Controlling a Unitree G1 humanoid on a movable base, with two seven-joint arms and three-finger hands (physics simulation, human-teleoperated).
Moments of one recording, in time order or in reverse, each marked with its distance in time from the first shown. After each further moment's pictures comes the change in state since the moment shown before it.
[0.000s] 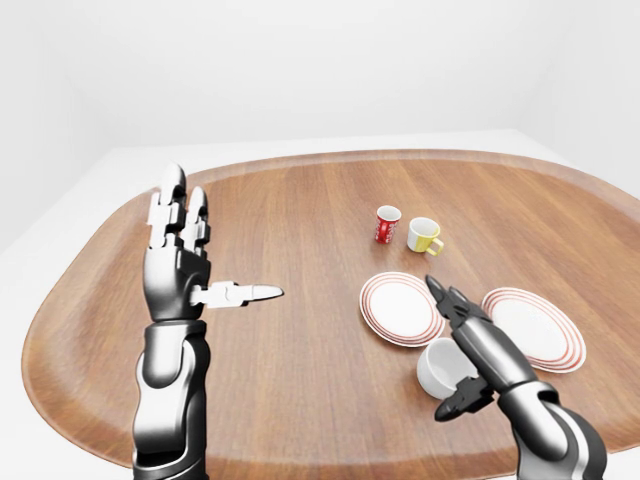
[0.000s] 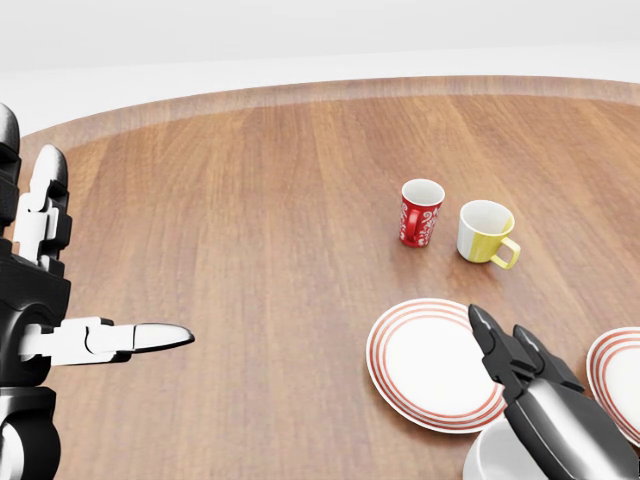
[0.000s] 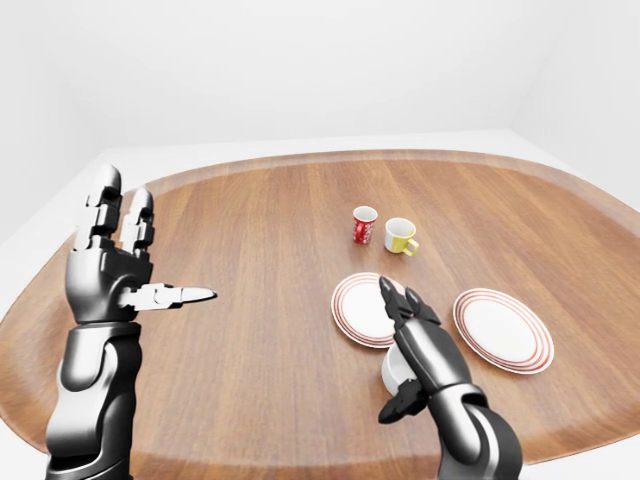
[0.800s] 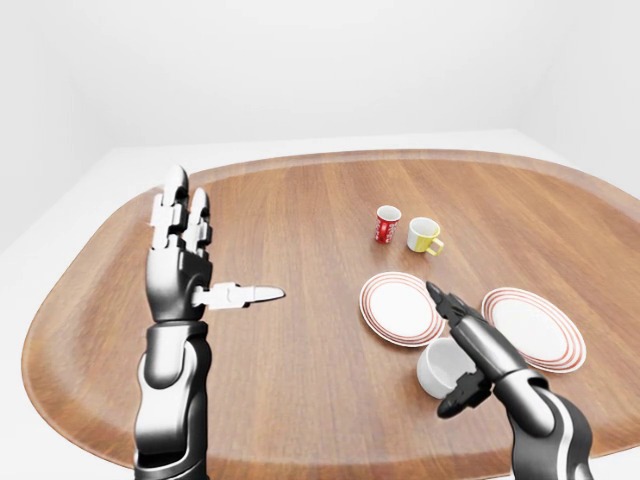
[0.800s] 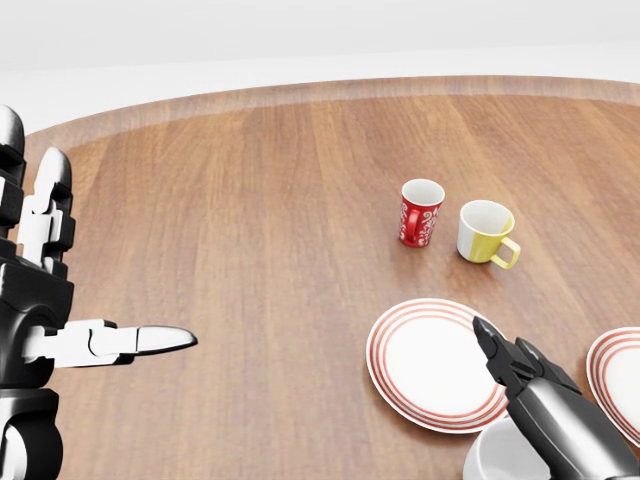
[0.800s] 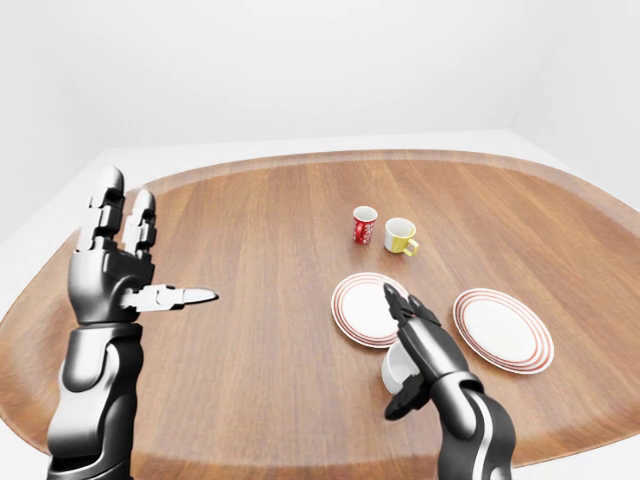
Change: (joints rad) left arm 0.006 -0.004 -0.006 -0.001 0.006 0.000 -0.003; right arm -0.065 -0.050 -0.039 0.166 0.016 0.000 0.000
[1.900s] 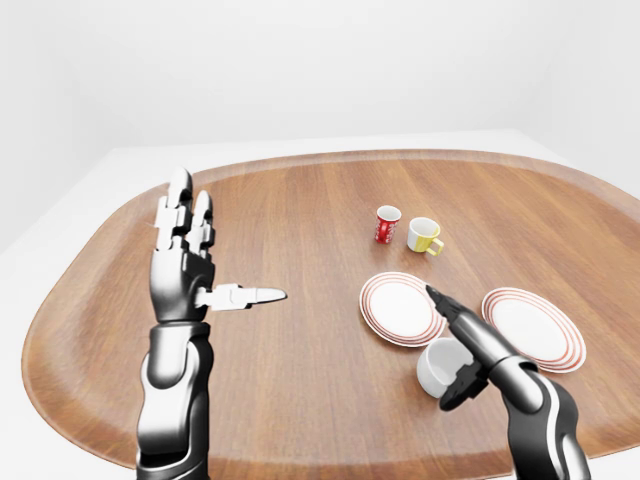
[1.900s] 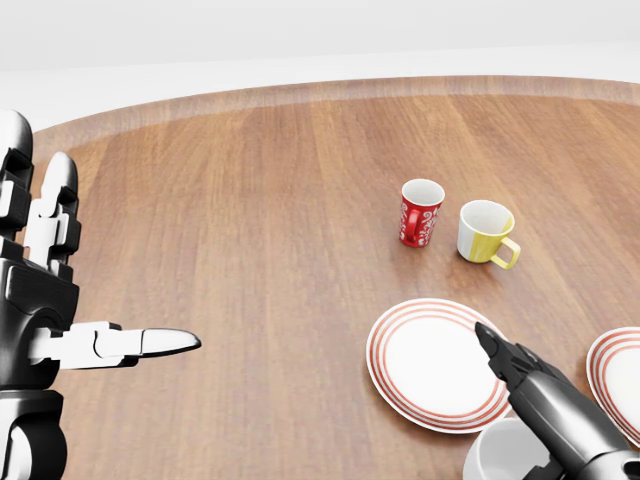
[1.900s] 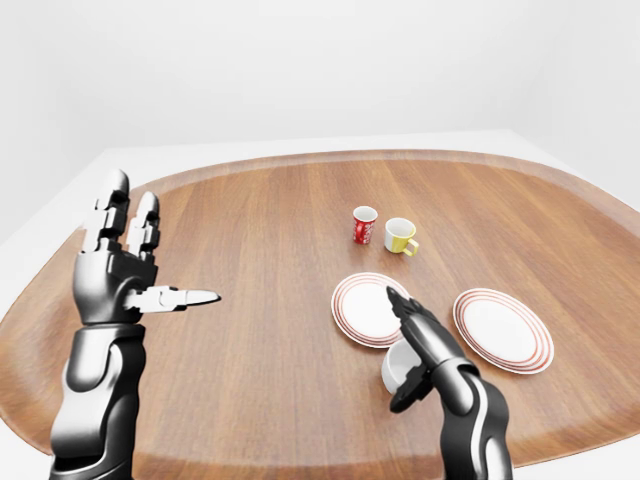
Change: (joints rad) left arm 0.004 -0.004 -0.007 0.009 0.005 0.000 -0.003; right arm -0.093 -0.070 -0.022 0.195 0.039 0.000 -0.006
